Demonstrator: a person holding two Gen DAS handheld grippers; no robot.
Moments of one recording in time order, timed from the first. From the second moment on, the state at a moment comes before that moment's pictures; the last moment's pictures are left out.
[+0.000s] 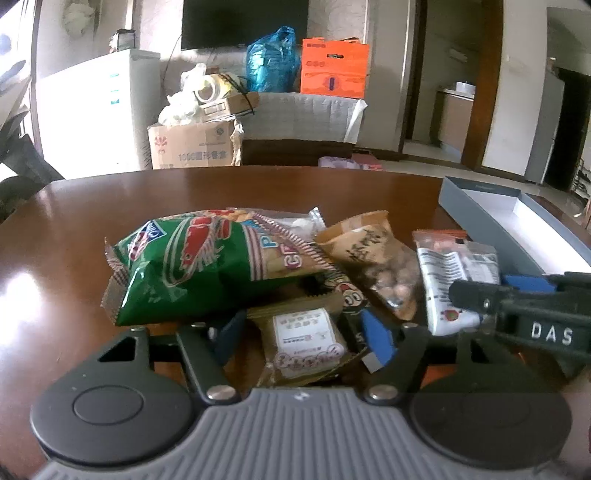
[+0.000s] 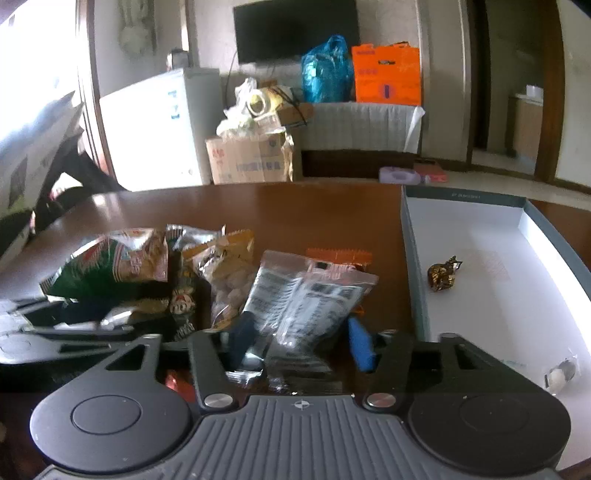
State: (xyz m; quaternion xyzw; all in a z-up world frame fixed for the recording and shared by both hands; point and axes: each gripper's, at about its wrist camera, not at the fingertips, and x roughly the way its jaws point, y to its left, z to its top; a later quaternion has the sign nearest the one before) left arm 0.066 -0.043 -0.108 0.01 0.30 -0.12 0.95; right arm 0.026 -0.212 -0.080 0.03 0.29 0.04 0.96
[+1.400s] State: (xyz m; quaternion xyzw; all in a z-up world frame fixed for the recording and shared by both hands) left arm 0.049 -0.046 -0.108 0.02 0.30 -0.14 0.94; right arm -0.023 -0.198 -0.056 -0.09 0.31 0.10 0.94
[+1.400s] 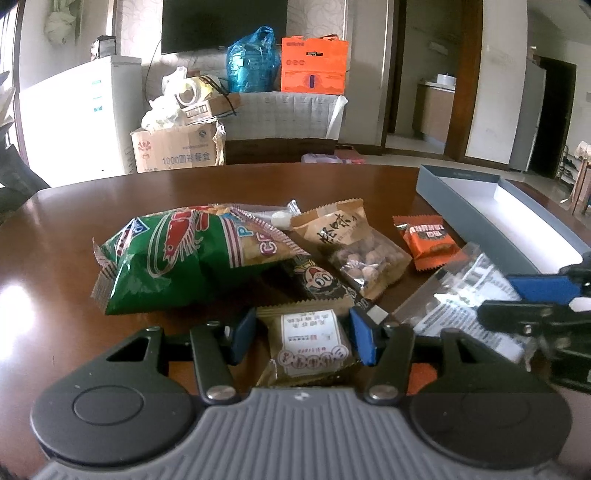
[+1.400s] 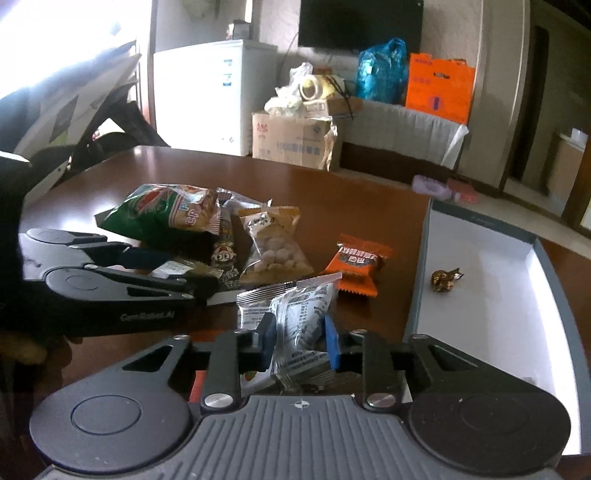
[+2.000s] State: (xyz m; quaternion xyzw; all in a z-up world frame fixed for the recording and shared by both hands) left arm 0.018 -0.036 -0.086 0.03 0.28 -0.13 0.95; right arm -0.061 -0.196 -0.021 -0.10 0.26 0.11 0.95
